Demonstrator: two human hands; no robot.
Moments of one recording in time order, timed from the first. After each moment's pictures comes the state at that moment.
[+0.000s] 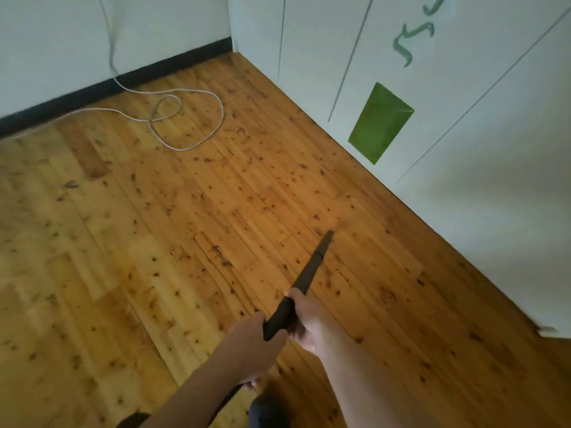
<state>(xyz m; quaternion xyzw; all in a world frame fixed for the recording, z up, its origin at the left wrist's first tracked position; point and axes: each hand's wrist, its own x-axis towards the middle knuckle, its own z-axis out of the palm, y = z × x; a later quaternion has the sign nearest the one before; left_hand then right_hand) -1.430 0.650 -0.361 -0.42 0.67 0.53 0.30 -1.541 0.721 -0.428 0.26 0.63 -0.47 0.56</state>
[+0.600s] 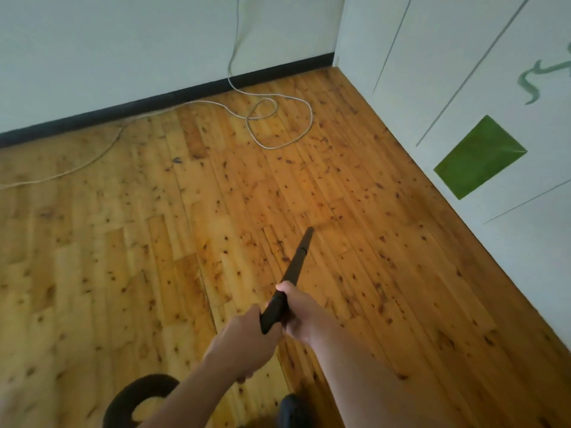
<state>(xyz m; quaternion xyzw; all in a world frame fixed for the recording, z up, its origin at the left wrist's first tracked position) -1.325 0.615 -0.345 -0.56 0.64 0.48 0.21 -1.449 0.635 -0.400 0.14 0.59 -0.39 0.69</state>
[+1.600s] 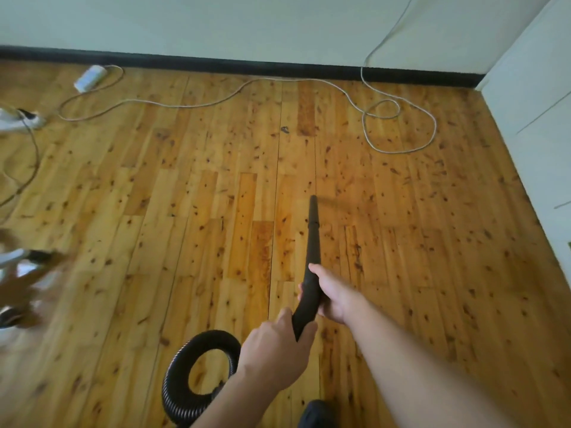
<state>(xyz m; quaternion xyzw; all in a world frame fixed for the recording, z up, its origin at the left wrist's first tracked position) -1.189 0.638 -0.388 -0.68 0.60 0.42 0.07 -1.320 0.560 -0.454 -0.02 0.66 -0.21 0.72</state>
